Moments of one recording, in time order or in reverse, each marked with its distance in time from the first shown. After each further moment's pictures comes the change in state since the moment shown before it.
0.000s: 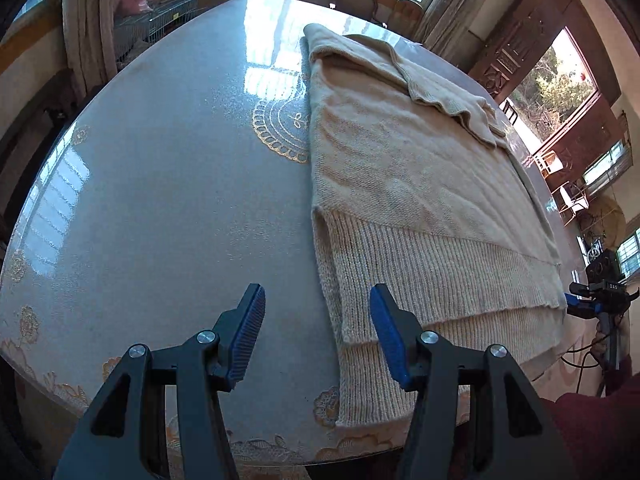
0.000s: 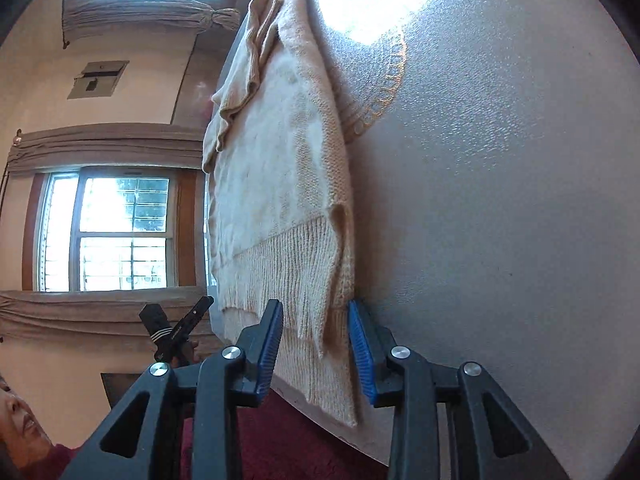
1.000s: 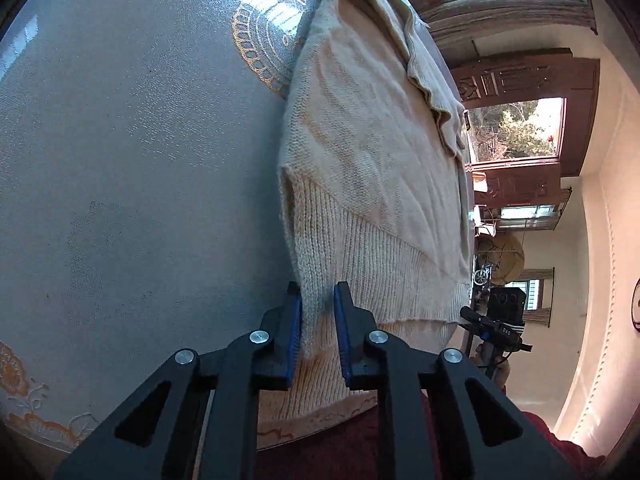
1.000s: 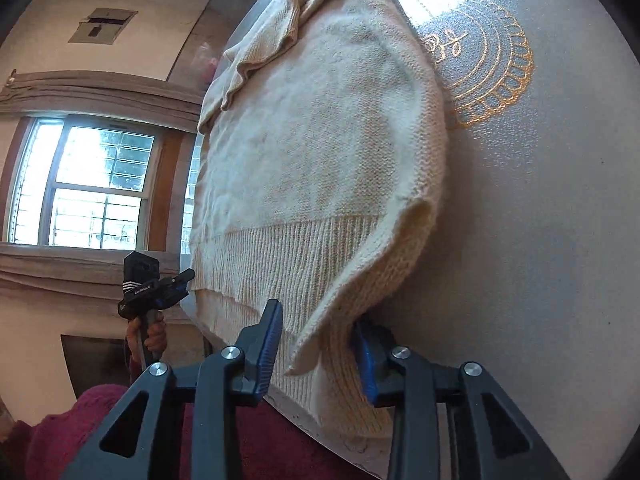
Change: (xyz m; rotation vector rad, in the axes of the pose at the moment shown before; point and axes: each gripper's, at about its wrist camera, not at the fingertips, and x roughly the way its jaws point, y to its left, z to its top) left arm 0.045 0.025 0.014 -0.334 0.295 -0.425; right arm 0.028 0.044 -0.008 -0.162 0.056 -0.132
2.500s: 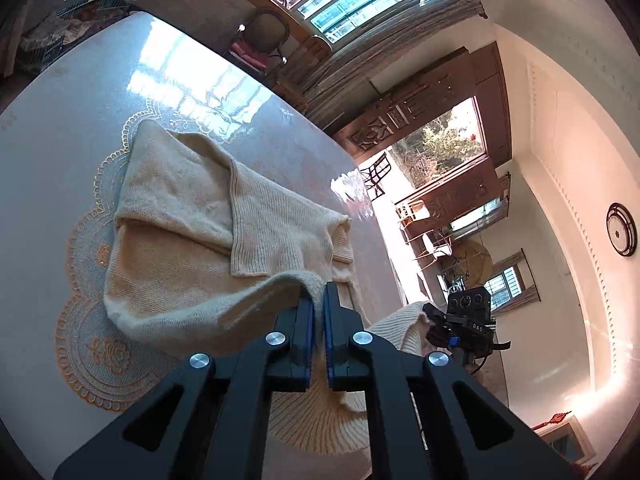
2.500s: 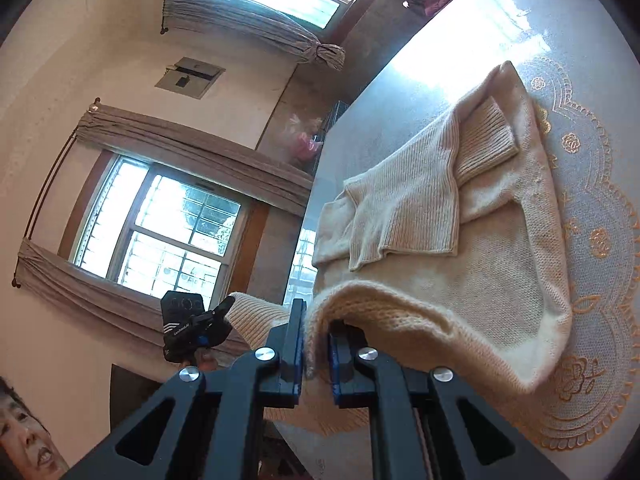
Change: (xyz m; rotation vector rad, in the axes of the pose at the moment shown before) left arm -0.036 -0.171 0.150 0.315 -0.273 -0.165; right arm -0.041 0.087 0.155 -0.100 -0.301 0.288
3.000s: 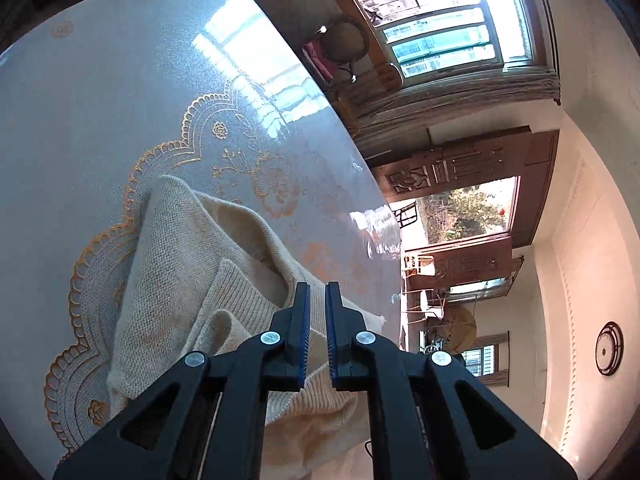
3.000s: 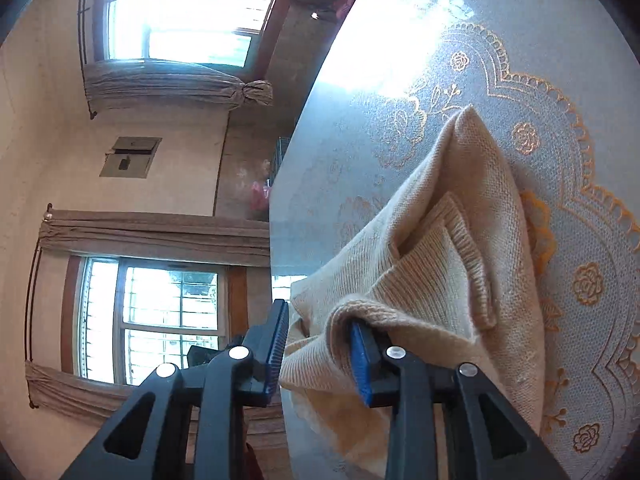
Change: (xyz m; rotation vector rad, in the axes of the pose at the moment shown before) left arm 0.101 0.099 0.127 -0.332 -0.040 0.030; right arm 0.059 -0.100 0.136 0.311 -0.080 -0.057
